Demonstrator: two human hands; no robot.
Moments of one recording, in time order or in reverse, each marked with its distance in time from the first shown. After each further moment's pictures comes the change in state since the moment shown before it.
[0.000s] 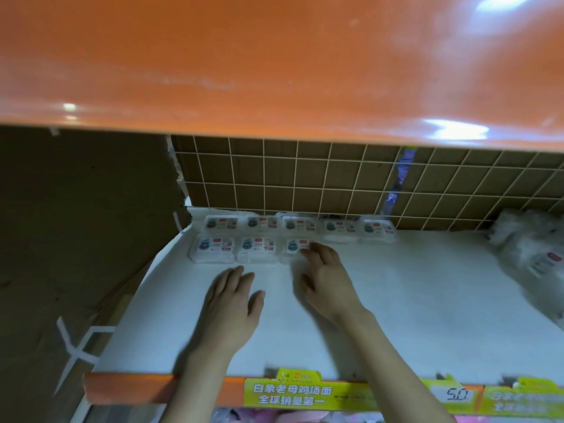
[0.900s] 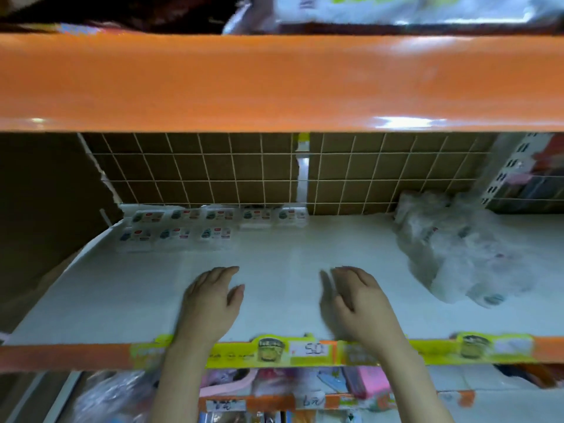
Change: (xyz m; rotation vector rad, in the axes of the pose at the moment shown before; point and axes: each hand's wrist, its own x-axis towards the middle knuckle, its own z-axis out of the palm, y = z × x) left_hand -0.021 0.149 0.027 -0.013 0.035 -0.029; right_hand -0.145 0.163 -0.106 0.088 0.101 0.150
